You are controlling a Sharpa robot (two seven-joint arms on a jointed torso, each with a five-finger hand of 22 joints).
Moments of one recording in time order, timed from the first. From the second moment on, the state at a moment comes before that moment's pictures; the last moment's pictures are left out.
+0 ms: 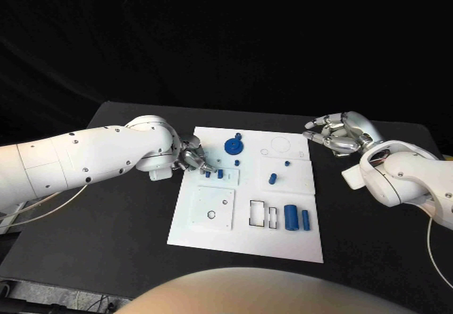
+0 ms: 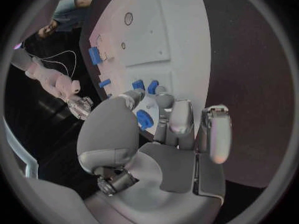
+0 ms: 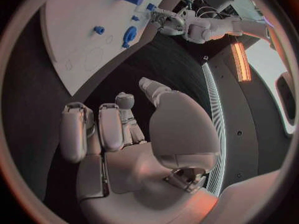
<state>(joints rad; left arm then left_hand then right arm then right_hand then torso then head) 1.20 -0.87 -0.05 1.51 -1.04 0.14 -0.55 1.03 -0.22 0.40 0.29 0.21 0.91 0.03 0.79 0.67 1.29 -0.05 1.06 0.73 1.47 -0.09 1.23 1.12 0.03 1.47 0.02 1.52 1.31 1.23 -0.87 -0.15 1.50 -0.69 -0.50 0.13 1.18 -0.17 0.42 0.14 0.21 0.82 0.17 0.19 0.44 1.13 0.08 1.04 0.99 1.47 0.00 1.31 1.17 0.05 1.43 0.11 1.37 1.31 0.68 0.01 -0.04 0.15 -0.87</state>
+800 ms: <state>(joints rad) 1.21 -0.86 -0.03 1.51 -0.96 -0.03 -0.34 1.29 -0.22 0.43 0.28 0.22 0.72 0.13 0.68 0.57 0.99 0.05 0.89 0.52 1.42 -0.02 1.23 1.13 0.10 1.31 0.07 1.26 1.17 1.22 -0.87 -0.15 1.50 -0.69 -0.51 0.14 1.18 -0.17 0.41 0.15 0.21 0.82 0.17 0.19 0.44 1.13 0.08 1.04 0.99 1.47 0.00 1.31 1.17 0.05 1.43 0.11 1.37 1.31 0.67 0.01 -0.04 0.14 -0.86</state>
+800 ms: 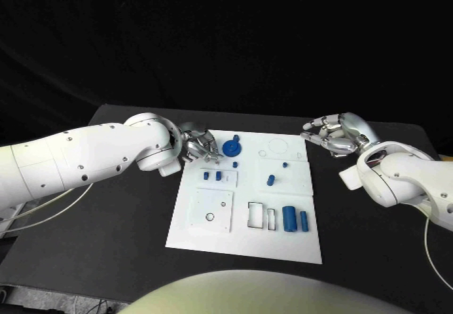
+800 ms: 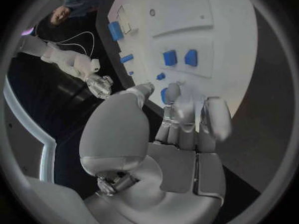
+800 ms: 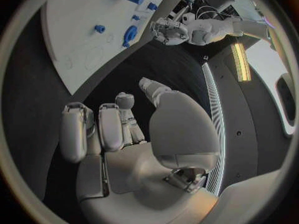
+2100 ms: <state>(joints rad) 1.20 -0.70 -0.08 1.40 -1.56 -0.11 -0.06 1.39 -0.29 0.55 0.12 0.21 0.80 0.13 0.49 0.29 0.82 0.10 0.64 0.20 1.18 0.03 1.23 0.83 0.15 1.13 0.13 1.09 1.01 1.22 -0.86 -0.15 1.49 -0.69 -0.51 0.14 1.18 -0.17 0.41 0.14 0.21 0.82 0.17 0.19 0.44 1.13 0.08 1.04 0.99 1.47 0.00 1.31 1.17 0.05 1.43 0.11 1.37 1.31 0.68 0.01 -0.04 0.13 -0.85</state>
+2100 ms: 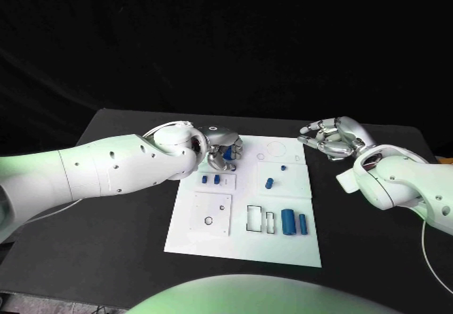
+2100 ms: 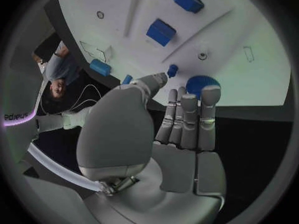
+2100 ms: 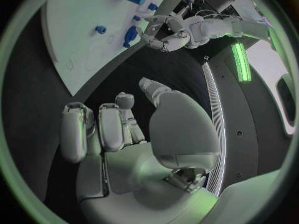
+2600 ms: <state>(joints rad) 1.20 -0.68 -0.08 1.39 -1.58 -0.06 -0.06 1.39 -0.29 0.60 0.11 0.21 0.85 0.13 0.47 0.27 0.88 0.09 0.64 0.17 1.23 0.02 1.29 0.88 0.14 1.16 0.12 1.14 1.06 1.22 -0.86 -0.15 1.50 -0.69 -0.51 0.14 1.18 -0.17 0.41 0.14 0.22 0.82 0.17 0.19 0.44 1.13 0.08 1.04 0.99 1.47 0.00 1.31 1.17 0.05 1.43 0.11 1.37 1.31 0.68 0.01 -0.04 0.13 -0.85</state>
